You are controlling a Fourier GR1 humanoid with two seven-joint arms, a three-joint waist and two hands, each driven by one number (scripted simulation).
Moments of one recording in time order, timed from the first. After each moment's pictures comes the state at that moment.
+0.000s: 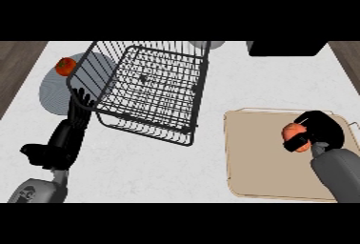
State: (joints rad) left arm -0.12 0.37 -0.20 -1.44 0.27 0.14 -0.17; right arm -0.36 -0.53 0.35 -1.11 0.55 -0.13 0.88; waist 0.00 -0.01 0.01
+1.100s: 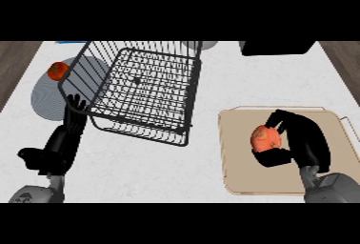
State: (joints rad) left arm -0.07 0.36 -0.16 -1.44 0.24 0.12 -0.16; right arm -0.21 -0.52 0.44 -1.64 0.60 -0.20 0.72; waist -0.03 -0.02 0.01
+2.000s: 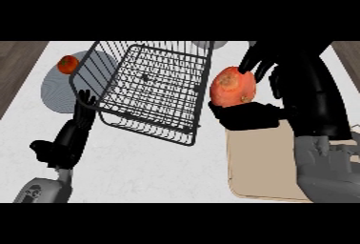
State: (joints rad) left arm -0.12 0.32 -0.17 -1.40 0.22 0.09 -0.14; right arm -0.71 -0.34 0.33 -1.89 0.56 -0.01 1.04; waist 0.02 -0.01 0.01
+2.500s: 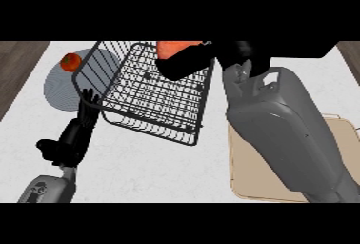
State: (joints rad) left arm -0.14 0.30 -0.17 -1.38 0.20 0.08 -0.16; right arm -1.06 -0.14 0.27 -1.47 0.58 0.00 1.03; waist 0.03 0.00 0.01
